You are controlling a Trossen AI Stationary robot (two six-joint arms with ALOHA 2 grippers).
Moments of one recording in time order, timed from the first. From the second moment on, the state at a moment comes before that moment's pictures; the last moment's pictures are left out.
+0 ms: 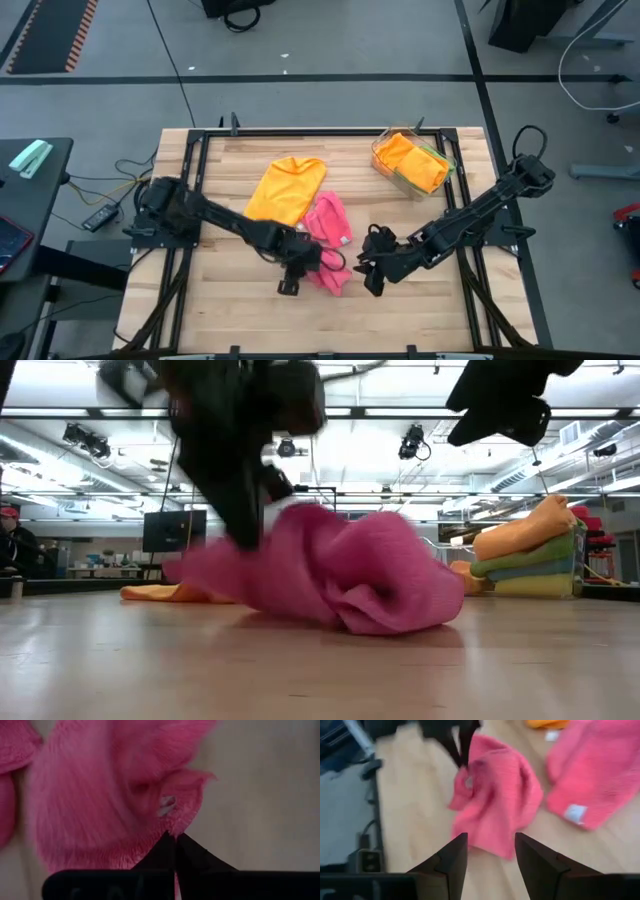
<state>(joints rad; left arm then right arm) -0.29 1.87 1.24 -0.50 0.11 -0.13 0.54 1.47 0.99 -0.38 0.40 0.89</state>
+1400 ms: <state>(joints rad) -0.06 1.67 1.32 -0.47 0.49 -0.62 0.43 1.56 1.05 -0.12 0.35 0.54</state>
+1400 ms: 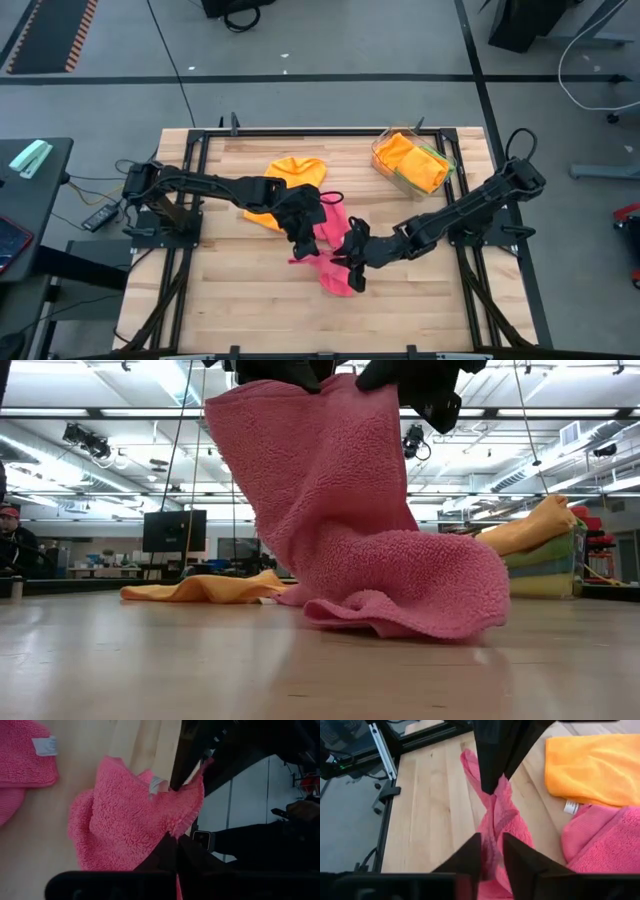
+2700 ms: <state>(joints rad) -0.07 1.72 1.32 -0.32 0.38 -0.61 0.46 1.55 1.24 -0.58 0.16 0.49</state>
